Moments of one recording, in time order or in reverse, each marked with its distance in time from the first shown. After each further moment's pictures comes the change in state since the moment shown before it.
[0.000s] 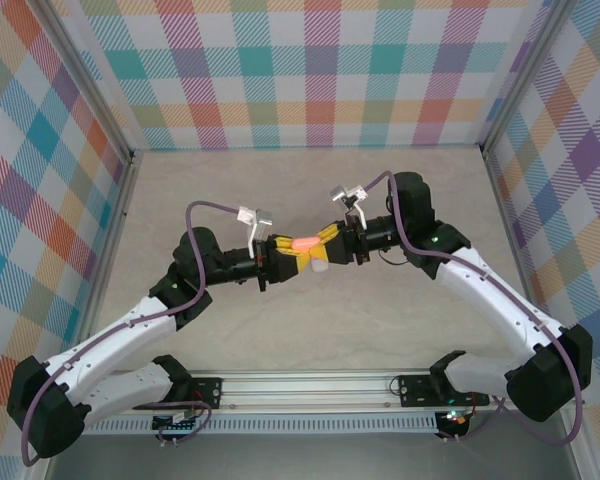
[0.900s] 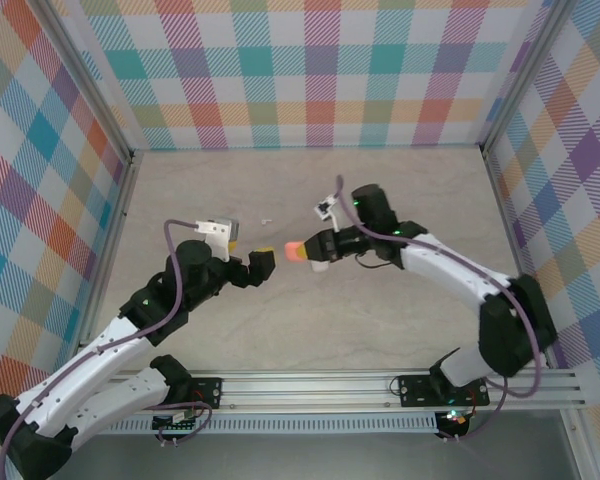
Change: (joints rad) left arm 0.004 -0.194 0.018 -0.669 -0.803 0.073; right arm 0.055 0.294 -0.042 0.008 0.322 0.158
